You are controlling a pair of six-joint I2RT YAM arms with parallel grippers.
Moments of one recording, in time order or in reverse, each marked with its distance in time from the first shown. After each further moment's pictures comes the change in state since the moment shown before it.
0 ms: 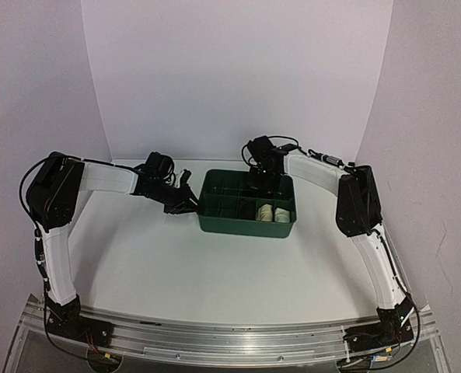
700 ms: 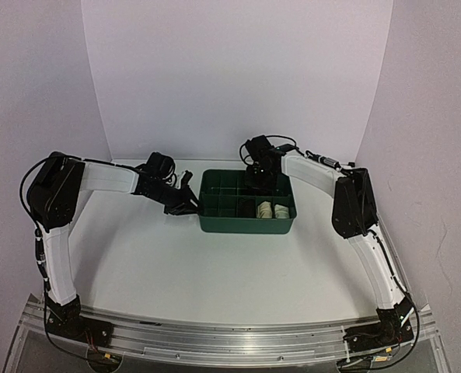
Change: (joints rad) left arm -0.005 0.004 0.012 -0.037 0.016 0.026; right arm -0.001 0.059 0.091 0.004 -0.009 -0.111
